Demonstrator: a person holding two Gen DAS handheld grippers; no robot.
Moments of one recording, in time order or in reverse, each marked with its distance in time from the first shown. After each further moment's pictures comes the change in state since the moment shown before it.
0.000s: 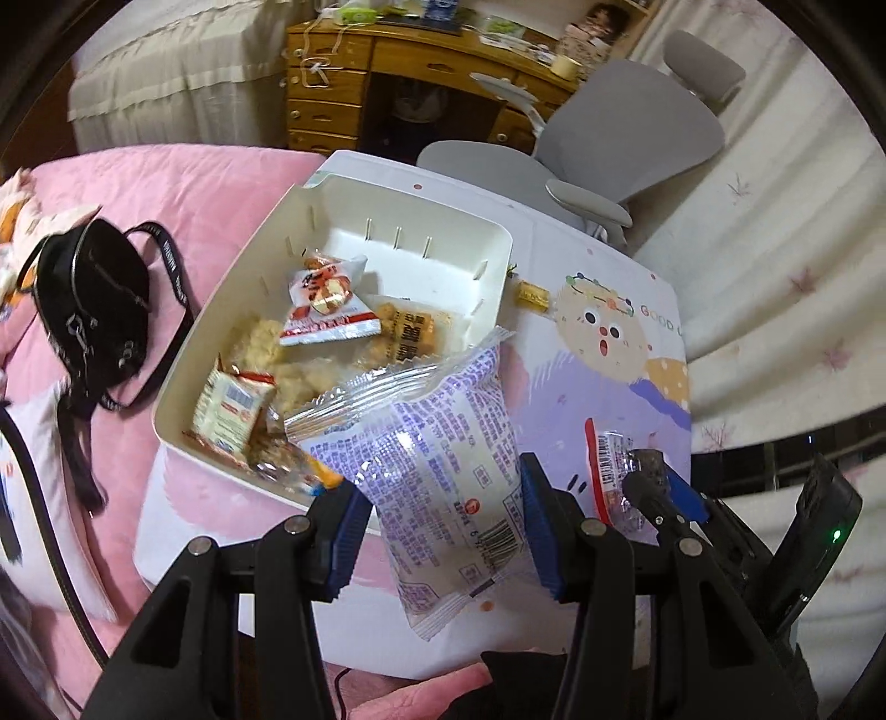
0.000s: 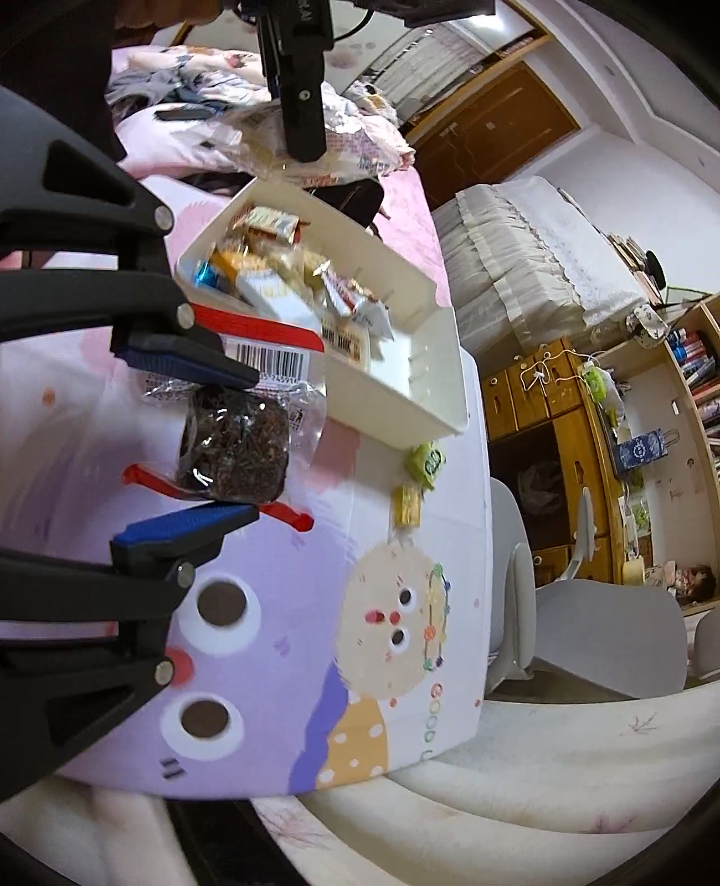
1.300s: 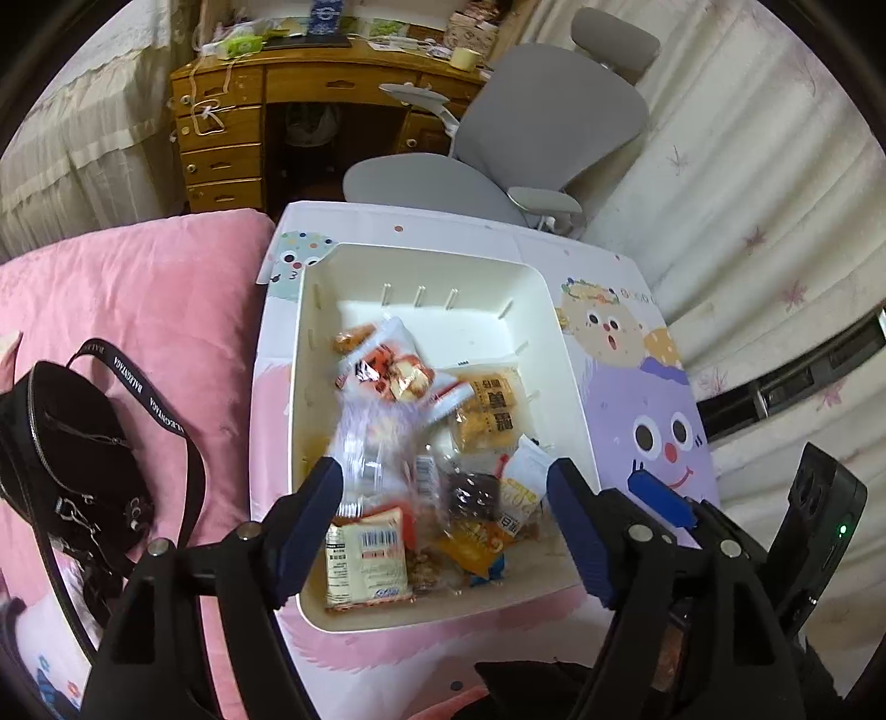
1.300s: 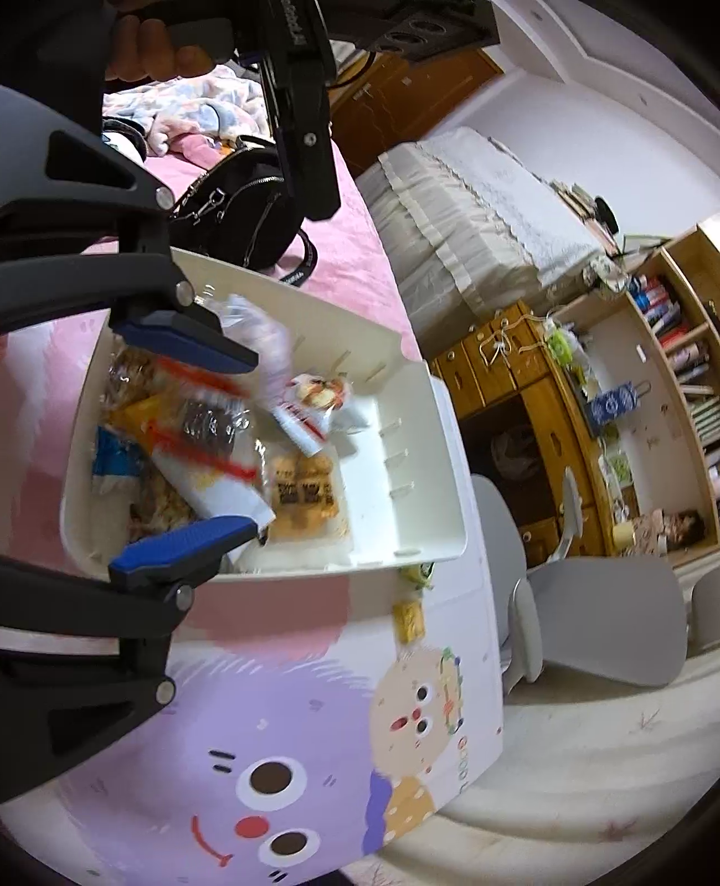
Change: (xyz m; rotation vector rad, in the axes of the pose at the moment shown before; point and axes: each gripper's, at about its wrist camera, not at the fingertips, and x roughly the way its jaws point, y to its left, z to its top) left arm 0.010 0.124 0.092 0.310 0.023 -0.186; right arm 0.068 0.145 0.004 0.190 -0.112 -0.118
